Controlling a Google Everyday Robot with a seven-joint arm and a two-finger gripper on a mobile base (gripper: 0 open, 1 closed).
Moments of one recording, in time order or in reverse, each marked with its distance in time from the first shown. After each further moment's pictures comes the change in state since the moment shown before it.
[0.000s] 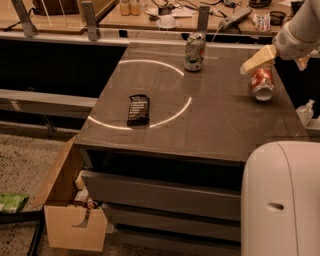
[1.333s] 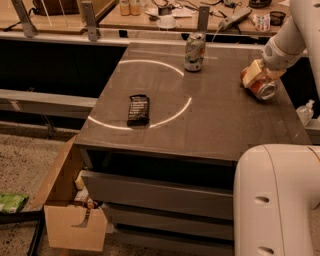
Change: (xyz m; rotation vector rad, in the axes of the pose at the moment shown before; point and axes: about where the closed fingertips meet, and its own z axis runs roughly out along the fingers) arm 0.001 0.021 0.048 -0.075 0.051 -0.024
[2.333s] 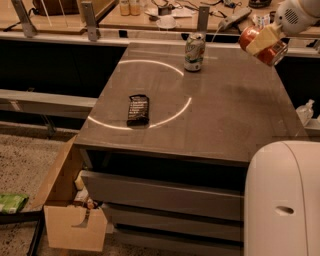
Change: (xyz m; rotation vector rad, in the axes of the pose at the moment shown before) arm -0.039 0.050 -0.118 -0.047 -0.285 -0.528
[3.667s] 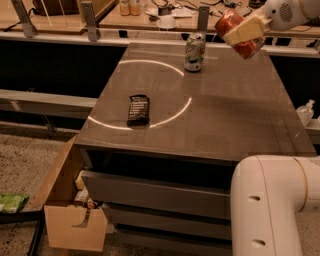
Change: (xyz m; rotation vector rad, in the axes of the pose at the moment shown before) arm -0.048 0.079 -0.035 -0.155 -0.325 -0.132
